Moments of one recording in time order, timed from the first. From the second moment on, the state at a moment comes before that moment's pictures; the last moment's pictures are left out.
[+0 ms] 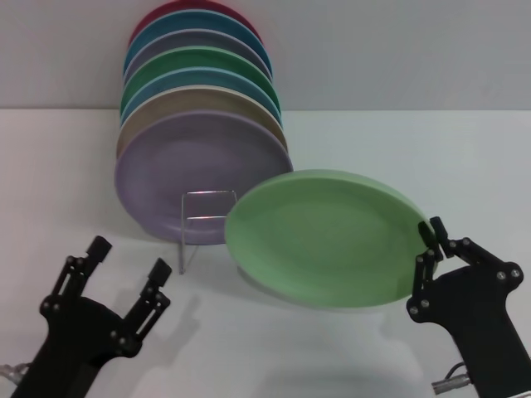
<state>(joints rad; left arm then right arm) -0.16 -2.08 -0.10 -0.34 2.05 1.65 -0.13 0.01 2.09 0.33 0.76 -2.15 -1.45 -0.79</state>
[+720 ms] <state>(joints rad) -0.18 -2.08 -0.08 -0.42 2.06 1.51 0.01 0.08 2.09 0.20 0.81 -1.99 -1.44 -0.93</state>
